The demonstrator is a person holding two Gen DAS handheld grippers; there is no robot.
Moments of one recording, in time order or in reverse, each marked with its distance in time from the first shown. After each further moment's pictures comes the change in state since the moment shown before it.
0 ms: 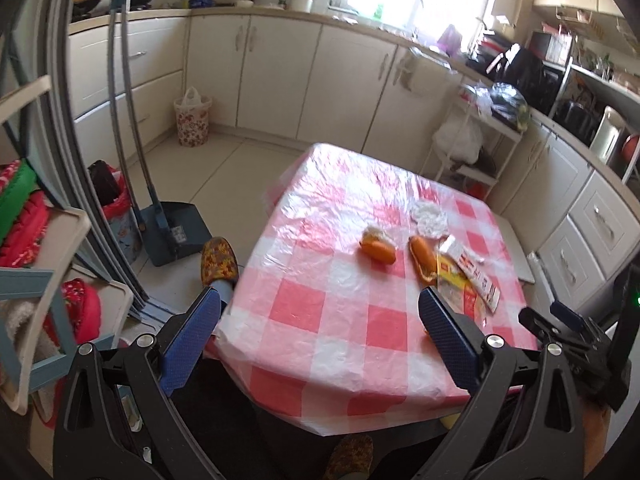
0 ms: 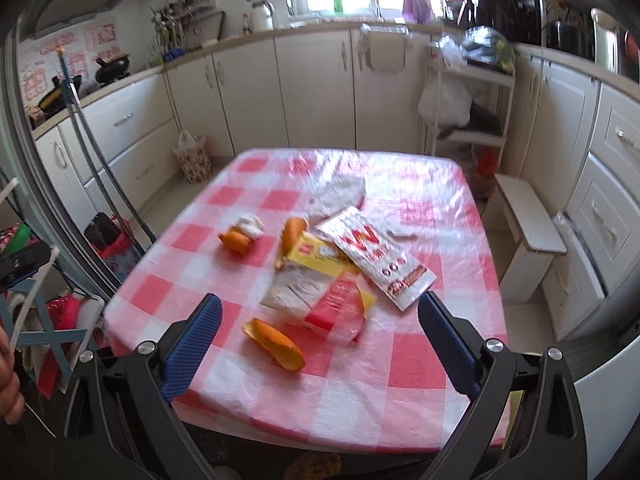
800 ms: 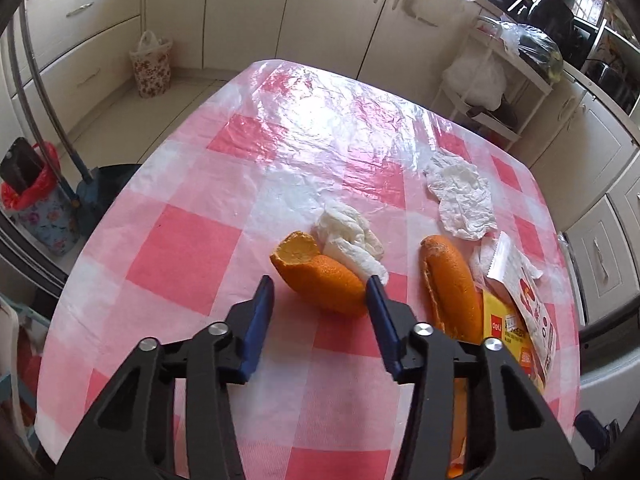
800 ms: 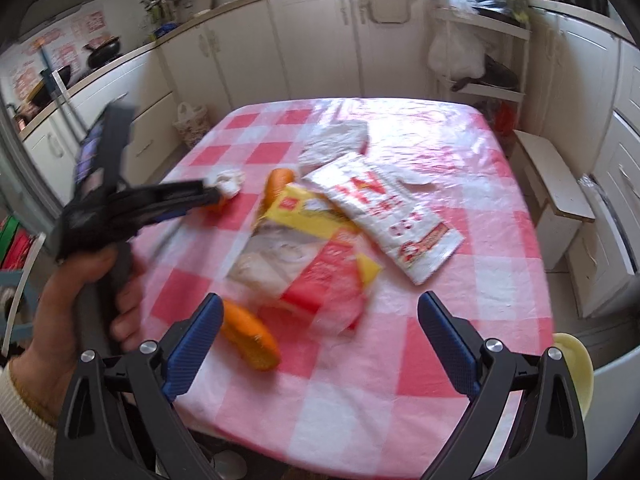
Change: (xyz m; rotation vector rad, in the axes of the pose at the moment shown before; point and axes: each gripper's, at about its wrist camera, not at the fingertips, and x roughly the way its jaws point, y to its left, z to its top) left arm 0.237 -0.076 0.030 -0.003 0.205 -0.018; right arm 0.043 0.000 -0.019 -0.029 0.109 0.109
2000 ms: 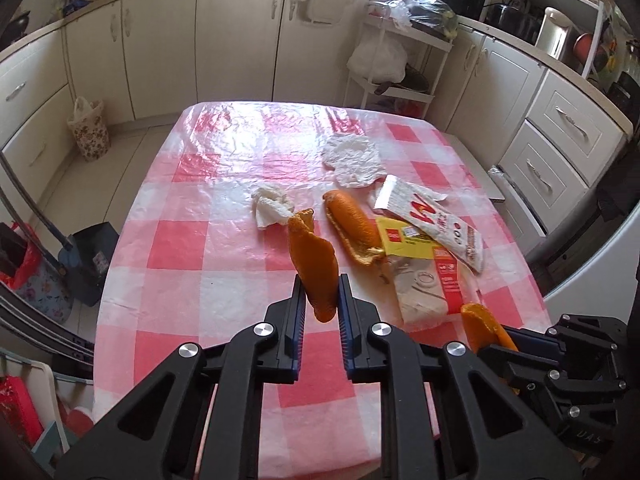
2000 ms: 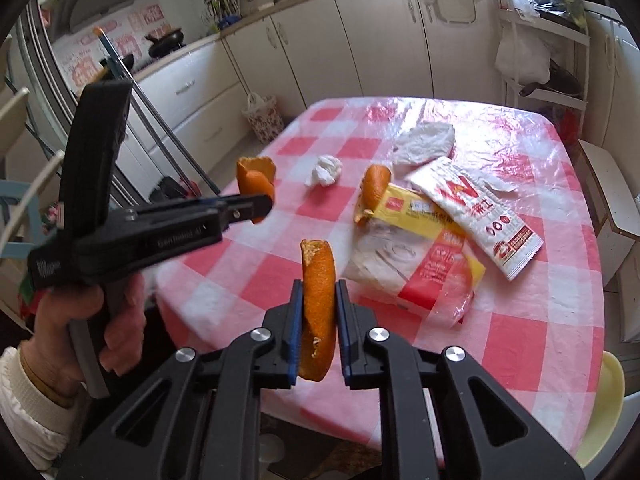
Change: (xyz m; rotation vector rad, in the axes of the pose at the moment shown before) left arm -0.114 -0.015 -0.043 0.309 -0.039 -0.161; right arm -0.025 0.019 0.006 -0.005 0.001 0.255
